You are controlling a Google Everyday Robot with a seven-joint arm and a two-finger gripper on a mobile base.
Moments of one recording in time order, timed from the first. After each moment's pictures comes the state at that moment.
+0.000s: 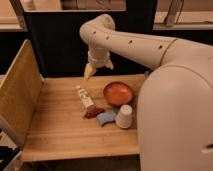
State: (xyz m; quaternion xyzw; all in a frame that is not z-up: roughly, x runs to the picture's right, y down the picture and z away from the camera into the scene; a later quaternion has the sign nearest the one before) arm -0.048 -0.073 0.742 -0.24 0.10 0.49 0.83
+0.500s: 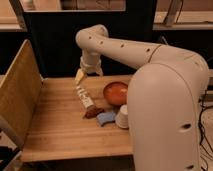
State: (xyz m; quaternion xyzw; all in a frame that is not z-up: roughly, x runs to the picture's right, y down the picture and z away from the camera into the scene) arm -0.082 -0.050 0.761 -0.29 0.08 0.48 0.82
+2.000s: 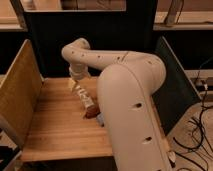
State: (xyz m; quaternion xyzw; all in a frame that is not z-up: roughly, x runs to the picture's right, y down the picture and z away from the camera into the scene) arm -0.143 -0.022 0.863 -0.28 0.07 0.37 0.88
